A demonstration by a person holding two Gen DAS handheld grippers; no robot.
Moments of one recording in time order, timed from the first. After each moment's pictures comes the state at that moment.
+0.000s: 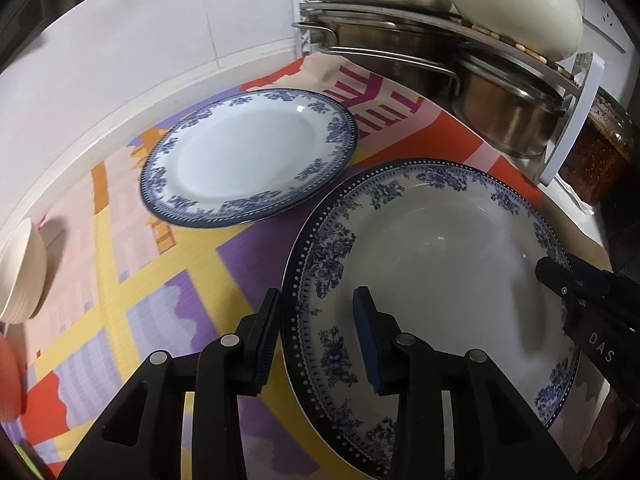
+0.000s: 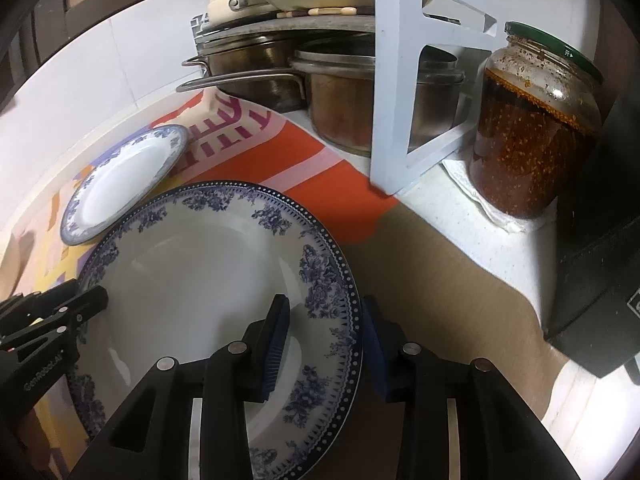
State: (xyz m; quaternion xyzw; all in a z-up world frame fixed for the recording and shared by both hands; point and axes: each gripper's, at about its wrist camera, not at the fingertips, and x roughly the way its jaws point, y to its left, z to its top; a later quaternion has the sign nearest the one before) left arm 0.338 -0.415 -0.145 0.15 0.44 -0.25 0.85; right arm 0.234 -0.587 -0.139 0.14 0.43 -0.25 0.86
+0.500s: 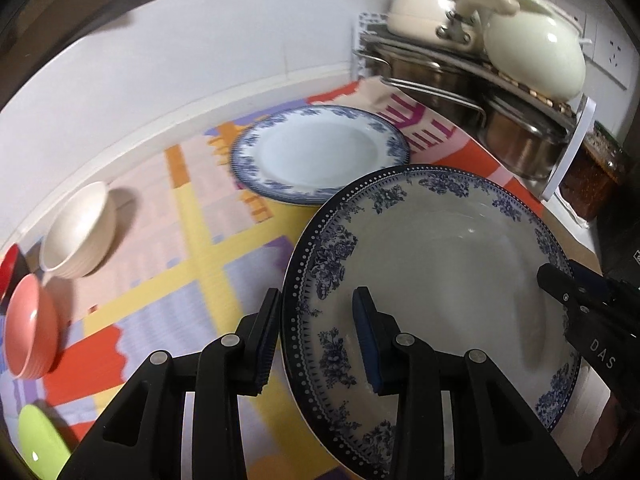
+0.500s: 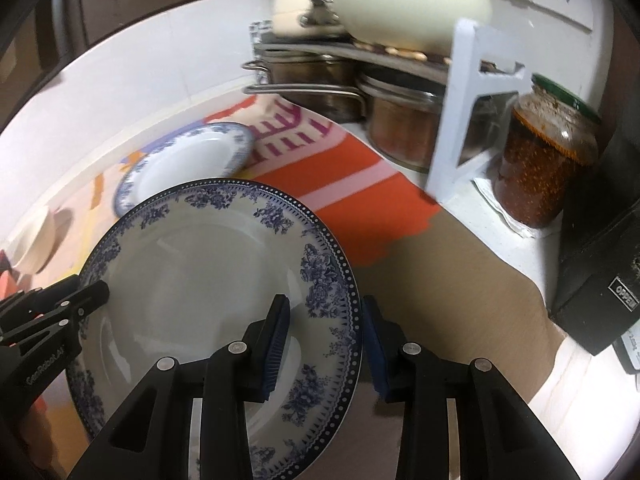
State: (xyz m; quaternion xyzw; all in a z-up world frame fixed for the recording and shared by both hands) left arm 0.312 -0.336 -0.108 0.12 0.43 -0.20 0.87; right arm 0.225 -0.525 -0.108 0.12 0.42 -0.21 0.88
